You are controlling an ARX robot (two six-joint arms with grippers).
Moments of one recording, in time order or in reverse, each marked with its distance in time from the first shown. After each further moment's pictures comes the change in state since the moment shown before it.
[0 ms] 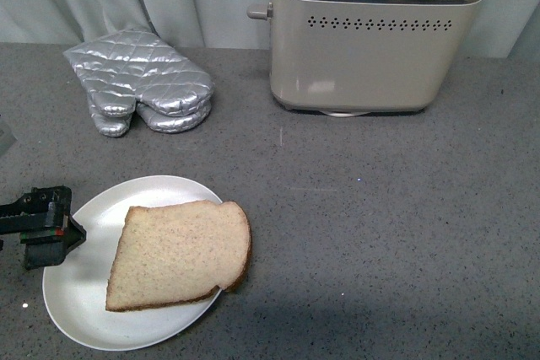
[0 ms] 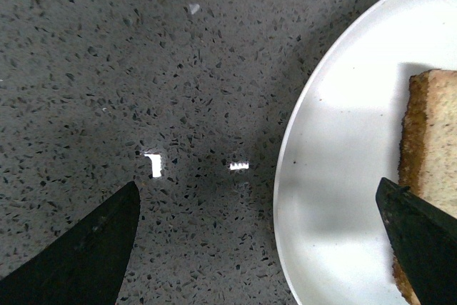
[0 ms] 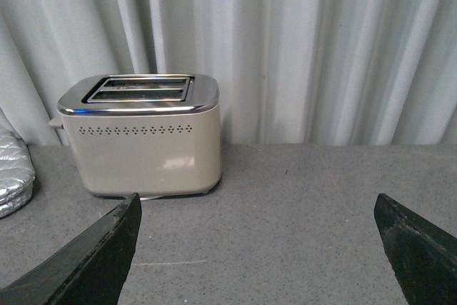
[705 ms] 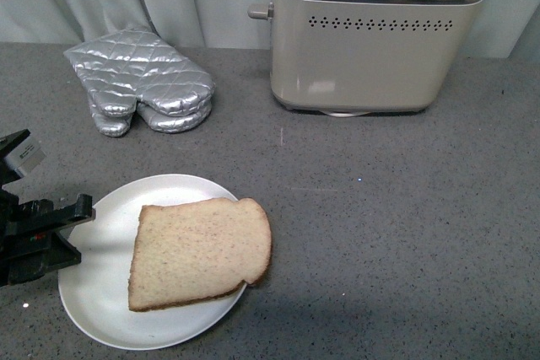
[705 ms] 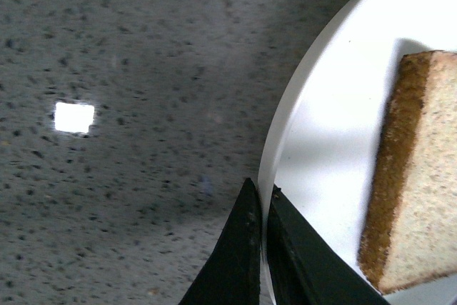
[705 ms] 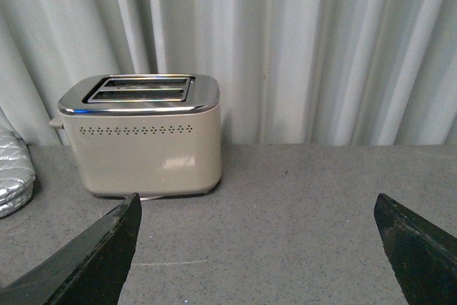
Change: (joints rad) left arm -0.056 0.029 0.067 -0.142 0.123 -0.187; right arm 0.000 0.000 0.000 0.000 0.000 0.000
